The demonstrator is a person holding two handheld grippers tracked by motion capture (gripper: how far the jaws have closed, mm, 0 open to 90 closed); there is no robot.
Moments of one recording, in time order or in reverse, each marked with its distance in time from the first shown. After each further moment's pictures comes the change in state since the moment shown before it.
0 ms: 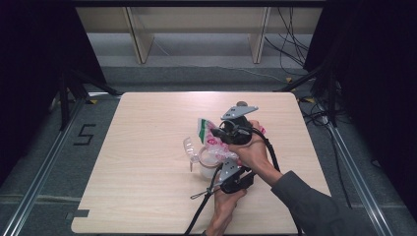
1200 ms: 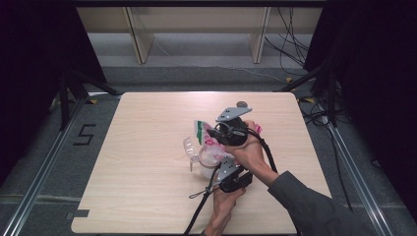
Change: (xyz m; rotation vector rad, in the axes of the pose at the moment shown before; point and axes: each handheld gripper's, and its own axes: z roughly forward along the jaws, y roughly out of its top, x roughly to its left) left arm 0.003 0.002 -0.001 -0.015 0.003 0.003; right arm 0.007 0.003 0.008 0.006 -0.007 -0.058
